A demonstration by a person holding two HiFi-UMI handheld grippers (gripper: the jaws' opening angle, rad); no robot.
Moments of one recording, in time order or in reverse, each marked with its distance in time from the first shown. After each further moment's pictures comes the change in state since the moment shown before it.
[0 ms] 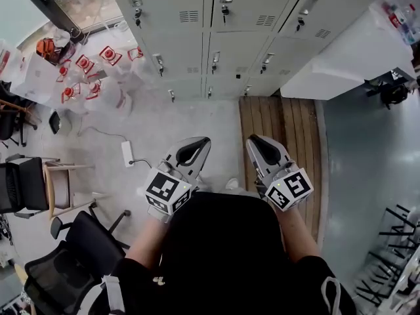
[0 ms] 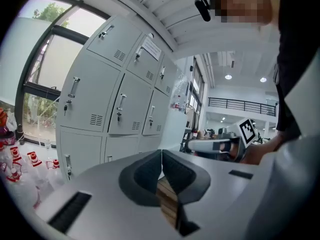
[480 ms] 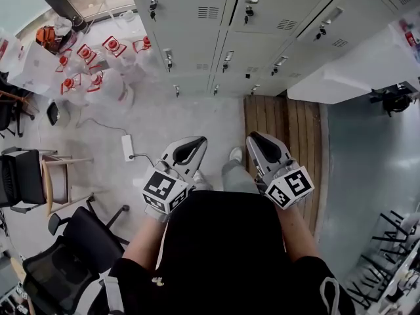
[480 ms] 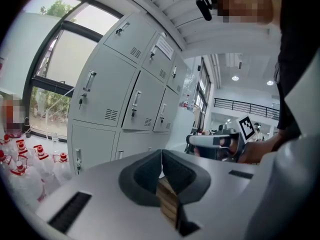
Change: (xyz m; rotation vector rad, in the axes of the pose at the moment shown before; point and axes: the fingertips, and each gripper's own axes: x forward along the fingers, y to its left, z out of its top) left arm -0.018 0.067 -0.014 -0.056 0.023 0.042; right arm 0.066 0.010 -0.006 -0.006 0.043 0.026
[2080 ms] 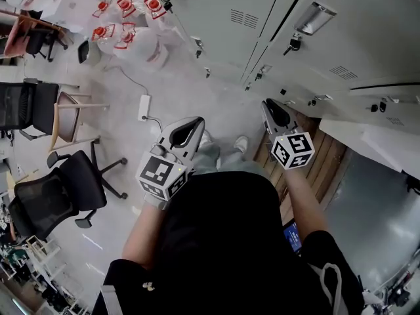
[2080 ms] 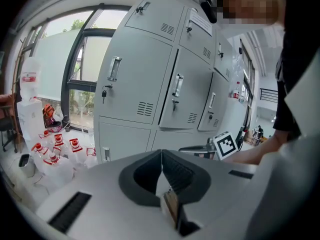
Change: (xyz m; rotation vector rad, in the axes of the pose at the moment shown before) left arm 0.115 0.120 0.018 -0.121 0.076 0.482; right arm 0.209 -0.218 -0.076 0.019 0.235 0.232
